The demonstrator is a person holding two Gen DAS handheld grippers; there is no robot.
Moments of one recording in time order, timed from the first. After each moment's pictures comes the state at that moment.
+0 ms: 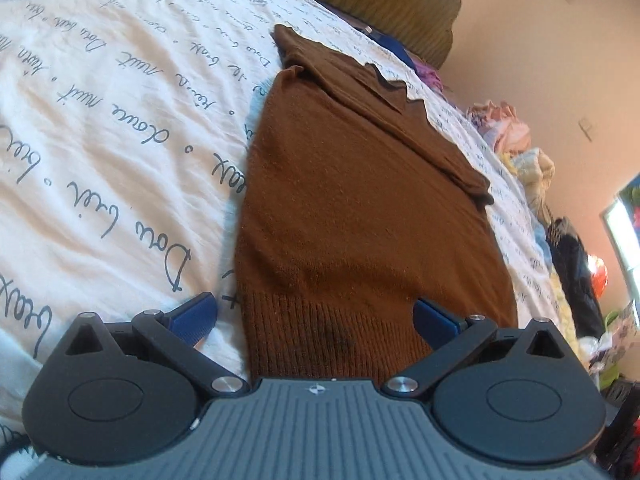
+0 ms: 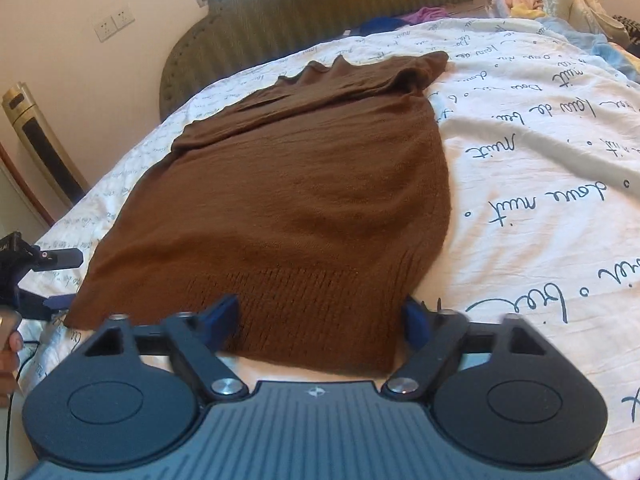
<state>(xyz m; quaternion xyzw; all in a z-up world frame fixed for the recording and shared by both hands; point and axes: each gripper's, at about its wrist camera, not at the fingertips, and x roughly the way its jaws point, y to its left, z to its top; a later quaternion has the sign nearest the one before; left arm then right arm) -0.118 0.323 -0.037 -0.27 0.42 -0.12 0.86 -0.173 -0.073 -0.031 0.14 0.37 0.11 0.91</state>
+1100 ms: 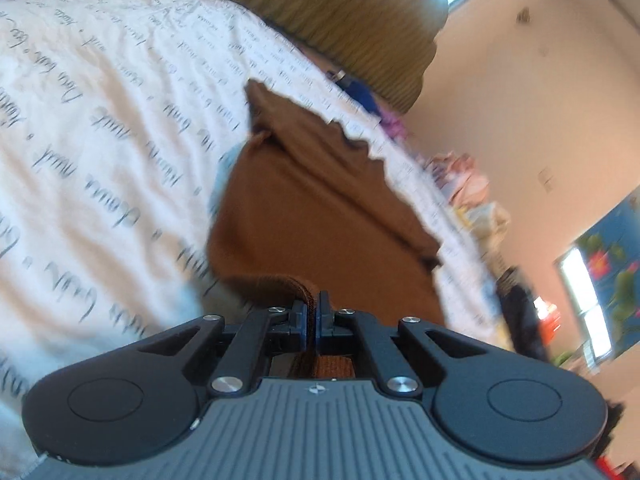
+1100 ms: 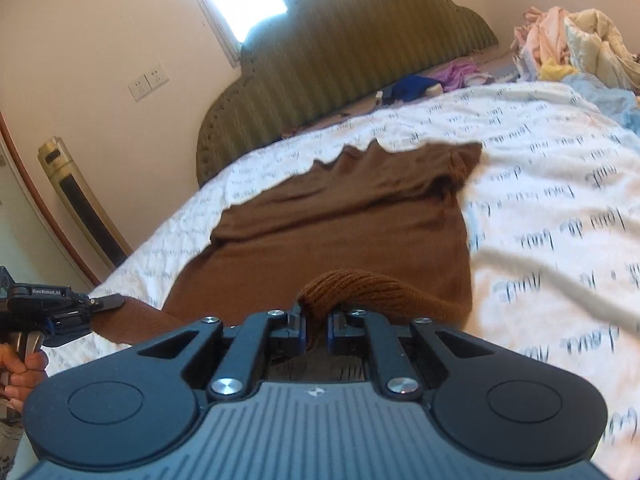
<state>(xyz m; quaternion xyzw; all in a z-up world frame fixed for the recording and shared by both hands) -0.080 0.353 0.008 -0.34 0.35 -0.17 0.85 -0.119 -0.098 0.038 0.18 0.28 0.16 0.93</state>
